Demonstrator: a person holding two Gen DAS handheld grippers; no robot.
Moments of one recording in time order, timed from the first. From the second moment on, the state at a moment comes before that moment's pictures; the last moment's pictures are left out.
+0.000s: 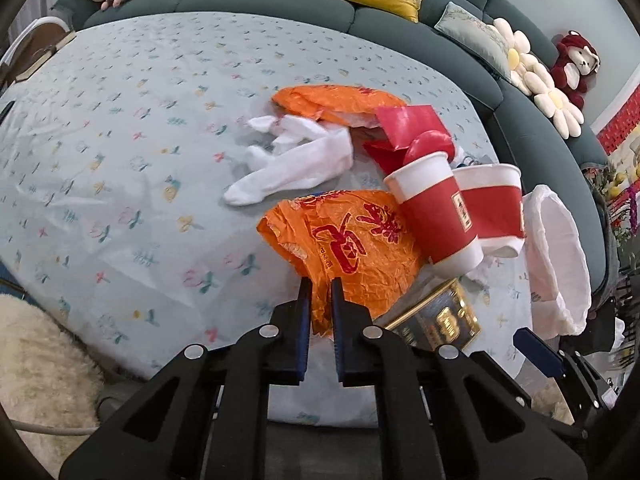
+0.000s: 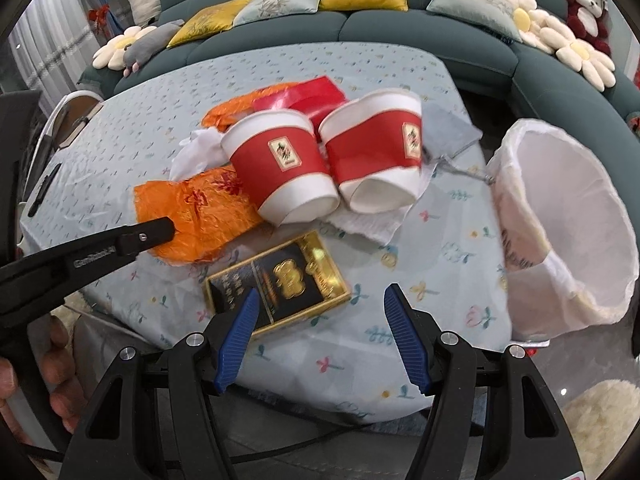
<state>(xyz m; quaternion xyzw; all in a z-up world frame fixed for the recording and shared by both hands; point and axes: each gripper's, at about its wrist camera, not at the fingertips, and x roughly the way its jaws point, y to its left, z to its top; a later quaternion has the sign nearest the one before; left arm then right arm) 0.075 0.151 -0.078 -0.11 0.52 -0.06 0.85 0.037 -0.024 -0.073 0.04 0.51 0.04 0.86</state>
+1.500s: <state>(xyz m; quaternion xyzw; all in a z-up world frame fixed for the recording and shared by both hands) 0.068 0.181 -0.087 -0.12 0.52 -0.05 0.84 0.089 0.030 -0.107 0.04 0.53 0.05 0.84</state>
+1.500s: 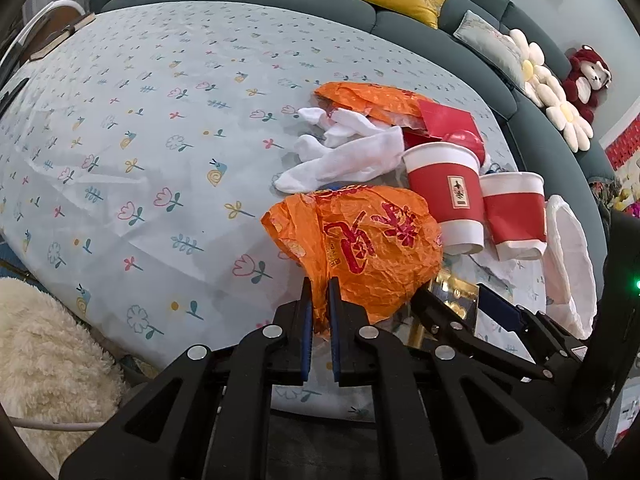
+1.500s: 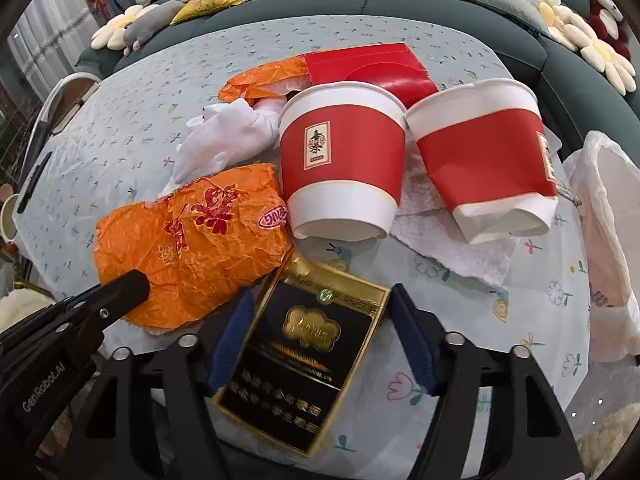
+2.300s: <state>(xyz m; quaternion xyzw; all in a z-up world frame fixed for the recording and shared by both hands) 0.035 0.131 -0.035 -0.08 0.48 -0.10 0.87 0.050 -0.061 -0.045 0.12 0.45 0.00 0.88</state>
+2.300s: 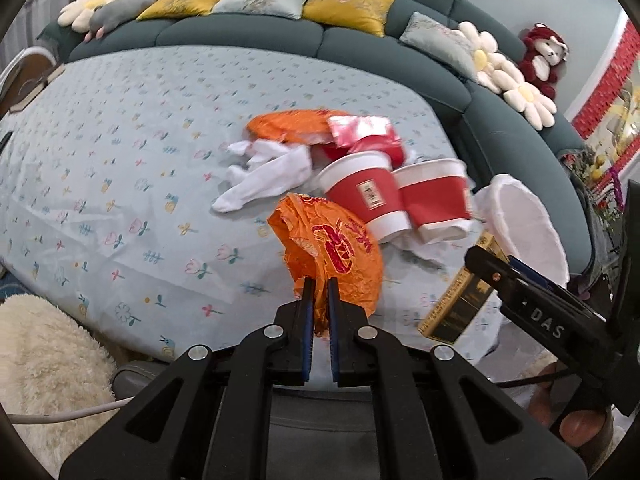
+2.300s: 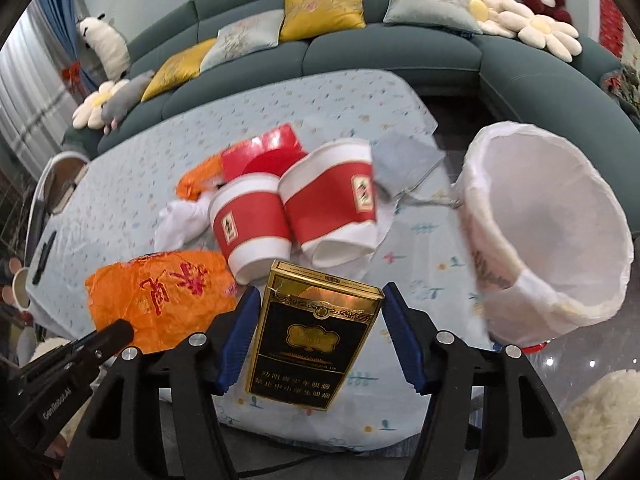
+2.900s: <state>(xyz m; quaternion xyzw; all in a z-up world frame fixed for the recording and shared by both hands) 0.031 0.045 0.007 -0.03 0.44 -0.19 0.88 0.026 -0.137 -0.008 0.16 0.39 -0.06 0.91</state>
